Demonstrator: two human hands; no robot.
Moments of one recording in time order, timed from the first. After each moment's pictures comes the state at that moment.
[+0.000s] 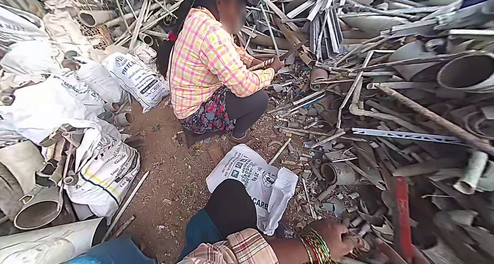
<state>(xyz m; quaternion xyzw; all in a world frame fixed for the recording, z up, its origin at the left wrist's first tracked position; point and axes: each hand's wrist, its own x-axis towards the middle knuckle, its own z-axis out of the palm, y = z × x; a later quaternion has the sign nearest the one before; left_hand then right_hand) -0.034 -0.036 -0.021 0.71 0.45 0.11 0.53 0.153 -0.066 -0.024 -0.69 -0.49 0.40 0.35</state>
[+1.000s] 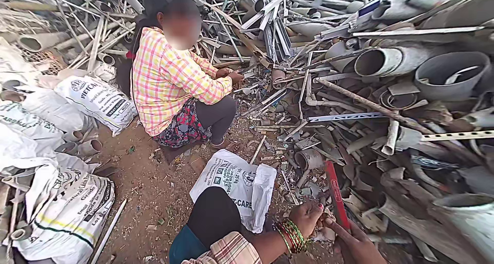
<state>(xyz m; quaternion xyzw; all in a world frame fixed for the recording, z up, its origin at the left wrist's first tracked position) -0.026 -0.052 -0.012 0.55 0.48 0.21 0.65 0.129 -0.095 -0.025 -0.65 -0.40 0.51 0.38</state>
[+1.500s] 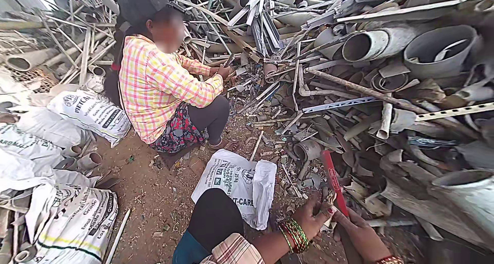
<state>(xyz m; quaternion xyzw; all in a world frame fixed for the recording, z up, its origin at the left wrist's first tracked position) -0.016 -0.055 -0.033 0.58 0.45 0.20 0.65 0.126 -0.092 -0.023 -0.67 -0.38 0.50 0.40</state>
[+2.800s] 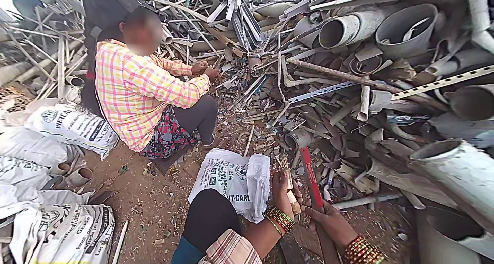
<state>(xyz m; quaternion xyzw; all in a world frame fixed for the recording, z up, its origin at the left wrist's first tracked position) -0.017 -0.050 -0.024 0.25 0.43 0.53 0.69 0.093 -0.098 -0.019 -0.65 -0.29 0.59 0.38</state>
